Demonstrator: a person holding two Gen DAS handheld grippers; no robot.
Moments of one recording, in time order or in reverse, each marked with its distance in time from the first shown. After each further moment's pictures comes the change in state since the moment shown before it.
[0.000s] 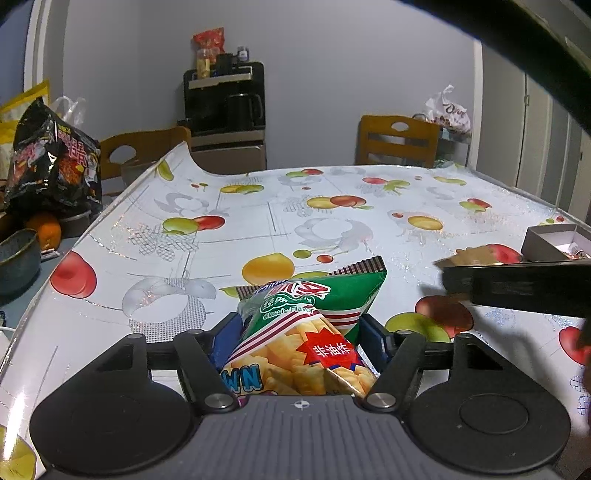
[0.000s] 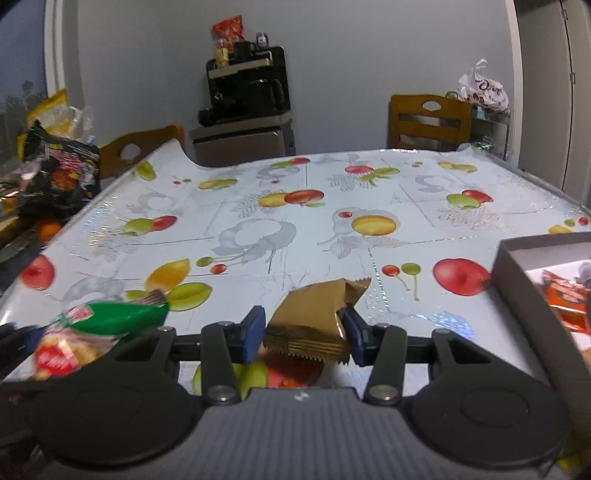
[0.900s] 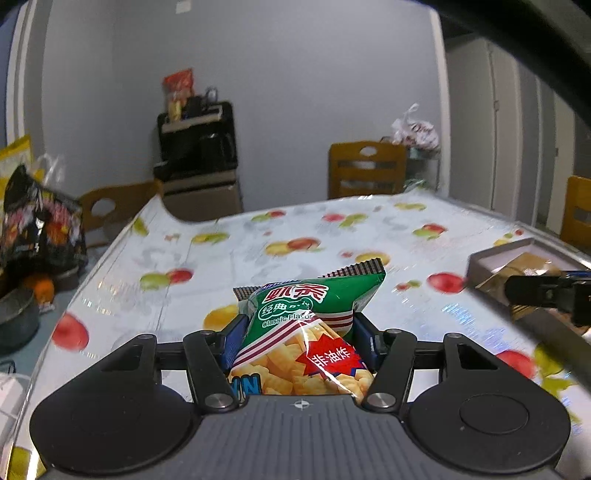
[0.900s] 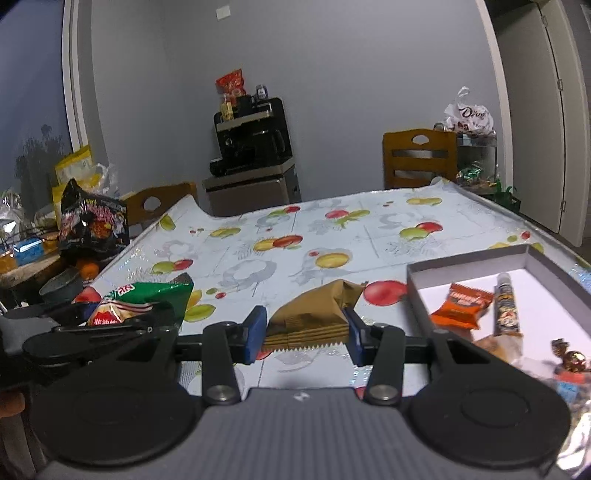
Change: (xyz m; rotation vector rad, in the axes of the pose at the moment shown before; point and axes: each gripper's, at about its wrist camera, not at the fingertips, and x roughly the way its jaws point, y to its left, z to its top) left arm -0.052 -0.057 0.029 0.094 -0.098 -0.041; right arm -0.144 -0.072 -0.012 0.058 -0.137 0.062
